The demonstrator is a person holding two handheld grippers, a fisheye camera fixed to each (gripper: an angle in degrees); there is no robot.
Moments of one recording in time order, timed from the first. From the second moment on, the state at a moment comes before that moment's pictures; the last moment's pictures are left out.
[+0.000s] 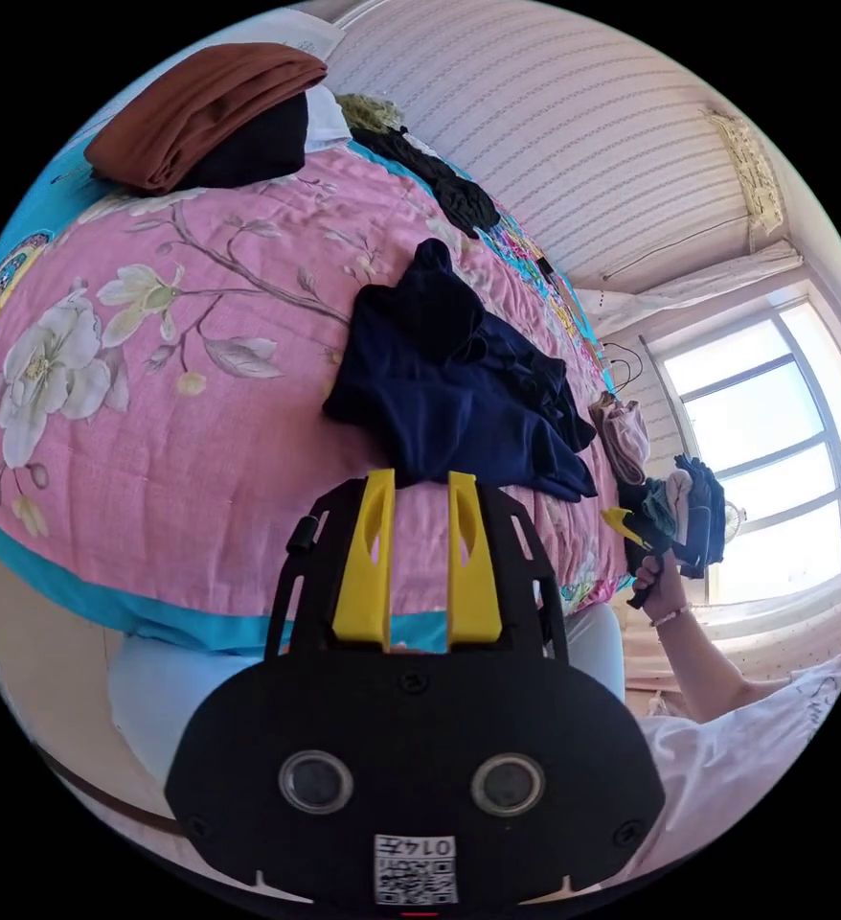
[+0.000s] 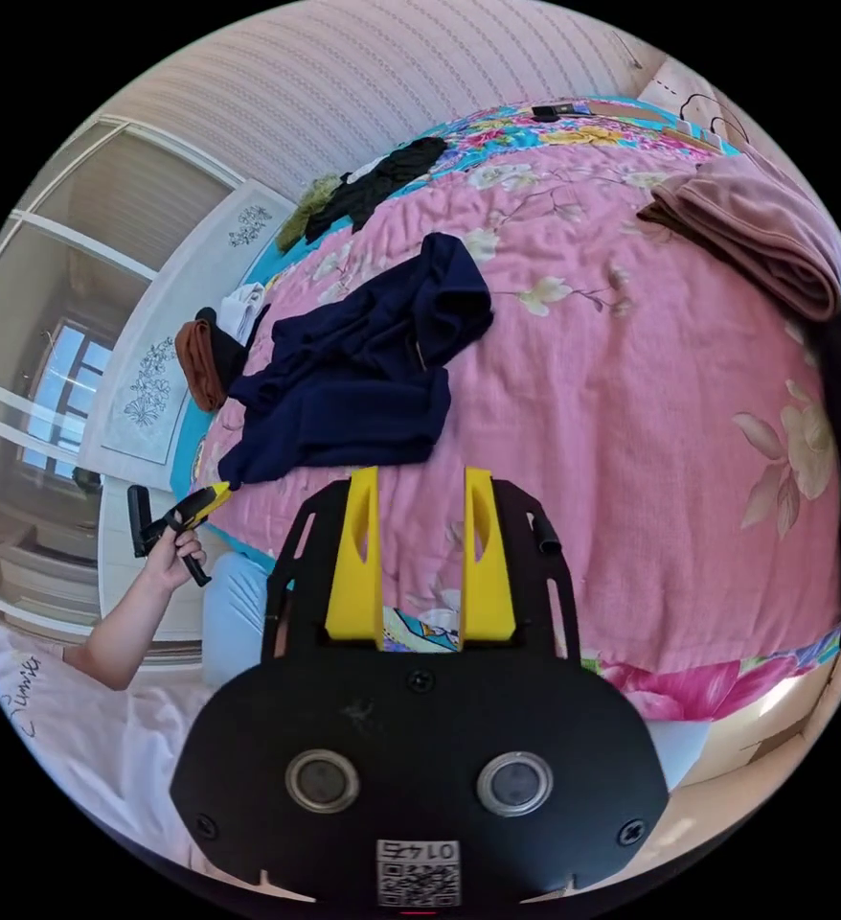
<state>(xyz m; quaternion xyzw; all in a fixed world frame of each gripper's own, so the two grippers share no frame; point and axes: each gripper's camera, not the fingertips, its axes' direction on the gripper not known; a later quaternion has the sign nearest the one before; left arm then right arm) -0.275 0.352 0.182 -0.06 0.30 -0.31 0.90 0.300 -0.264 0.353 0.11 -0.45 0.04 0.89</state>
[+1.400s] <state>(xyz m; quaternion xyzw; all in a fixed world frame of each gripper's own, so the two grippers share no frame) -0.323 0.301 0.116 -0.02 0.28 -0.36 0.89 0.320 -0.226 0.374 0.01 -0.54 0.05 0.84</state>
